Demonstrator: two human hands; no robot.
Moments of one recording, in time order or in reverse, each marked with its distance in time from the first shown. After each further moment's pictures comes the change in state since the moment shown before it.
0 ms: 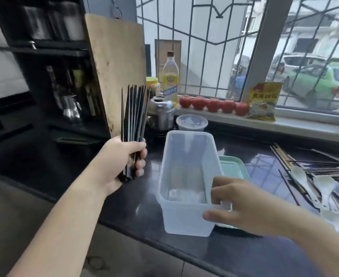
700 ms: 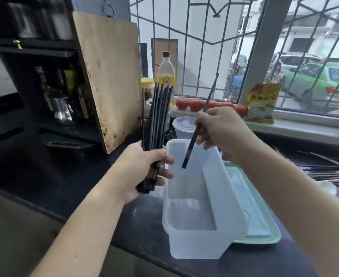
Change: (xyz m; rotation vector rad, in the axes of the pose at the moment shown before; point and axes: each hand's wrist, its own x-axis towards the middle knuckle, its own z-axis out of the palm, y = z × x) left_hand 0.013 -0.002 0.044 0.076 -0.069 -0.022; right_hand 0.096 -0.035 -0.091 0.890 0.507 0.251
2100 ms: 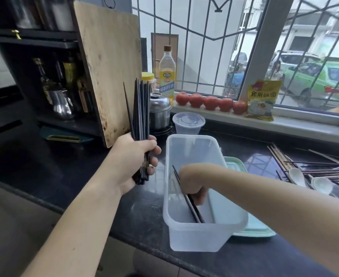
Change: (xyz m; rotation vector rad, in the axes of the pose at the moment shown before) left_hand -0.001 0.001 -0.008 -0.058 0.181 0.011; right_hand 0.010 0.087 0.067 -0.971 -0.680 0.295
